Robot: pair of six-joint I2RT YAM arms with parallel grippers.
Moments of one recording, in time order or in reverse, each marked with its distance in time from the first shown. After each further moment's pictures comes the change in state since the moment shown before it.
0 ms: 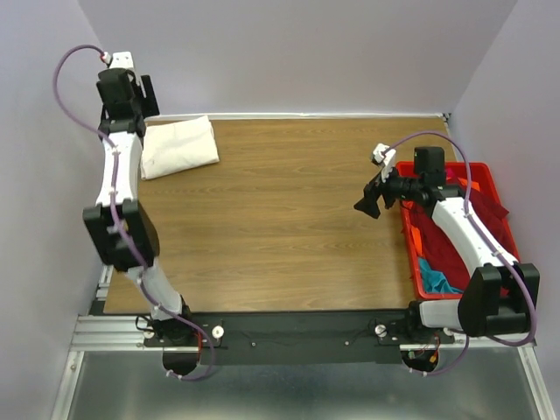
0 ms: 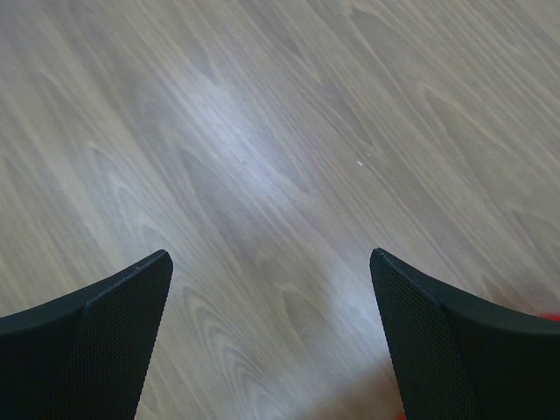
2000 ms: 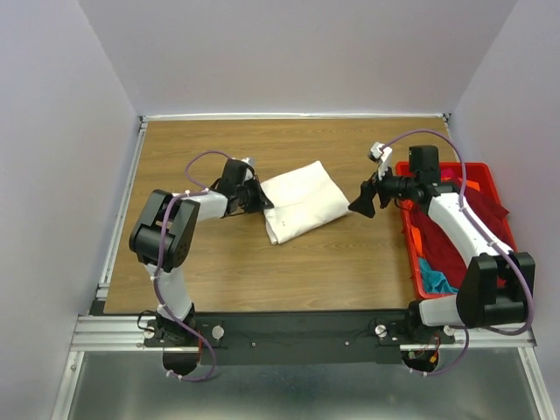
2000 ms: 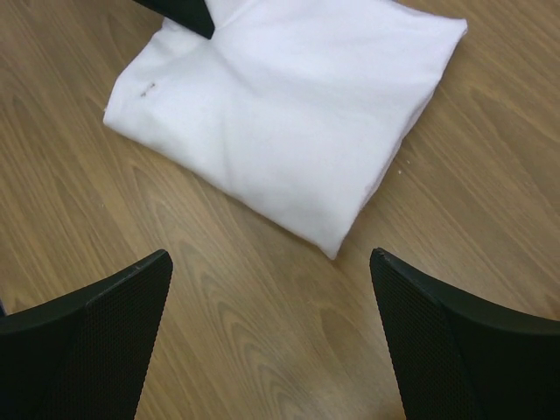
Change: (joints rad) left arm -0.588 -0.089 -0.906 0.420 0.424 -0.716; right arm 0.016 0.065 0.013 0.018 -0.033 0.101
